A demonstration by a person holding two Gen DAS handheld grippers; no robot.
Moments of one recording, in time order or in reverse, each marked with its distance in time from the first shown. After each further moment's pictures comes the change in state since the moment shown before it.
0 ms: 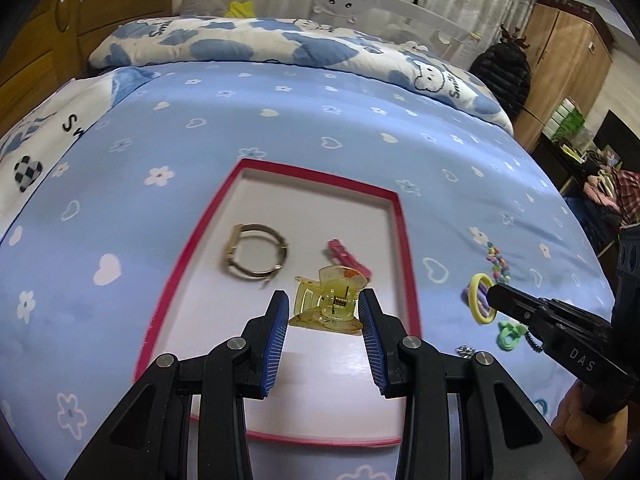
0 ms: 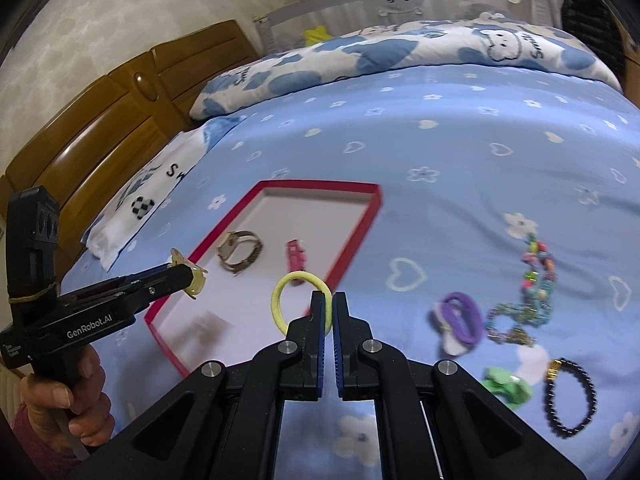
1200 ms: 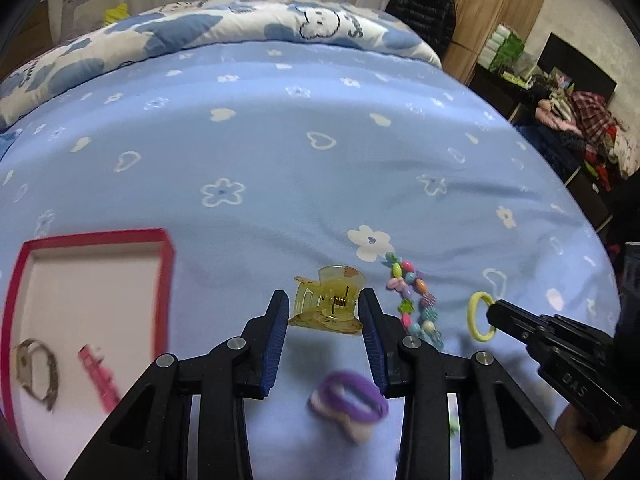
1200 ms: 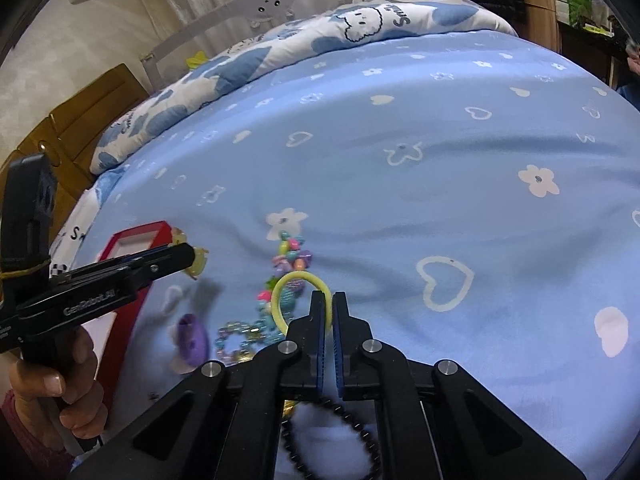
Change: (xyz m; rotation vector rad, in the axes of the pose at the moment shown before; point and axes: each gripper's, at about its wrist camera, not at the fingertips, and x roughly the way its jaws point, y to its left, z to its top) left arm 0.186 -0.172 0.072 0.225 0.117 -0.150; right arm -0.037 -0.185 -0.014 0.246 -0.042 -0.232
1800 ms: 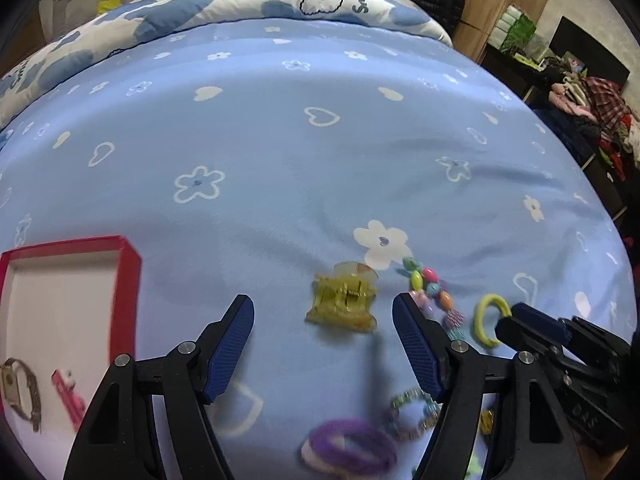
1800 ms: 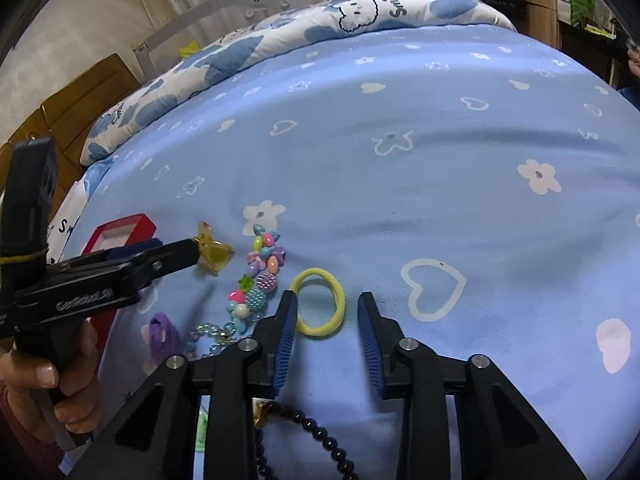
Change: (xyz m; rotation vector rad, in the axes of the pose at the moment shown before) left arm 0.050 -0.009 0.014 0.017 0.087 0.049; right arm 0.025 -0.015 0.002 -0.013 0.044 -0.039
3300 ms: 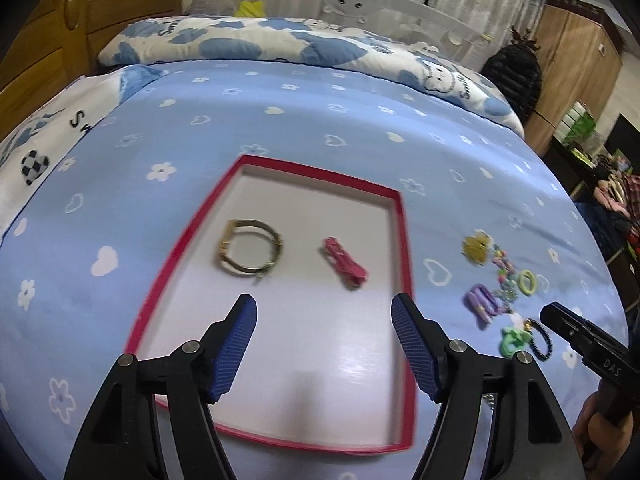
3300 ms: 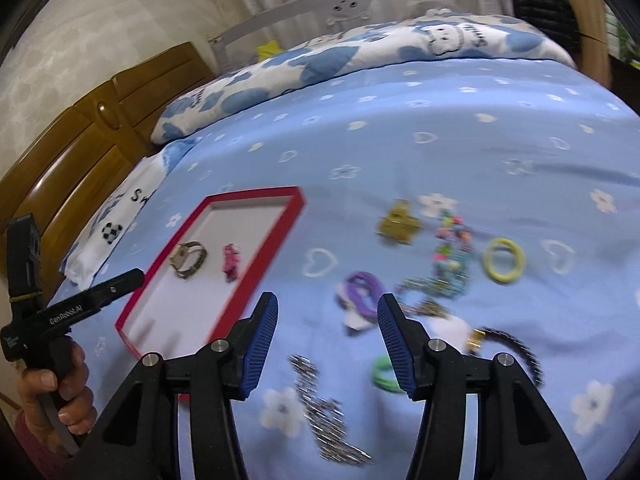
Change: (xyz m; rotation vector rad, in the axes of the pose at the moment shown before) left arm -0.217 0.119 -0.156 -0.263 -0.197 0.120; right arm -0.059 0.124 -0.038 -0.113 -0.056 0.149
